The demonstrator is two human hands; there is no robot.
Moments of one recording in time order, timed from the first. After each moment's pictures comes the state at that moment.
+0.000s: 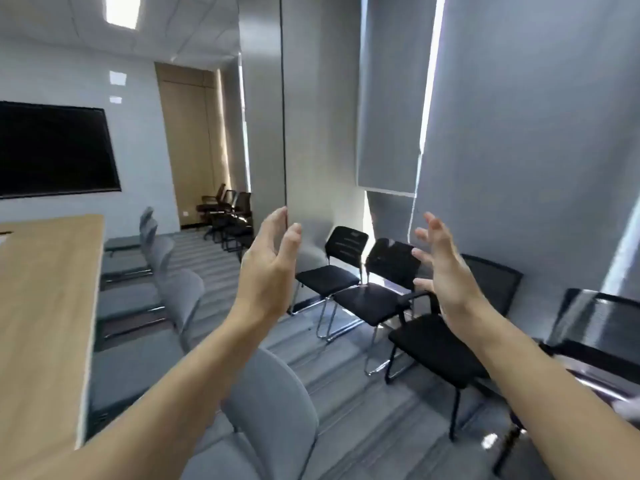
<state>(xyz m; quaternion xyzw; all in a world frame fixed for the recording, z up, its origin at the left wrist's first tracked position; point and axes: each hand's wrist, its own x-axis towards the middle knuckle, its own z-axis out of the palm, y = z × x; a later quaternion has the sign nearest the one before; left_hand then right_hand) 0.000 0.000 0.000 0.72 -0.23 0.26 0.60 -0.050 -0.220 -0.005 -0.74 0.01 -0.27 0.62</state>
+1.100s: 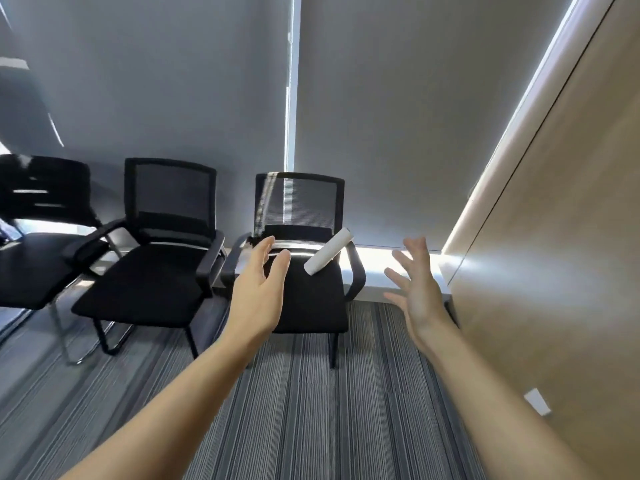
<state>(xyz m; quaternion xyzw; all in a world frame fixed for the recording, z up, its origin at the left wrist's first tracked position) 0.004 -0.679 -0.212 0.66 -0.37 -0.21 0.62 -0.181 -0.772 -0.185 -0.54 0.44 -0.42 0.58</state>
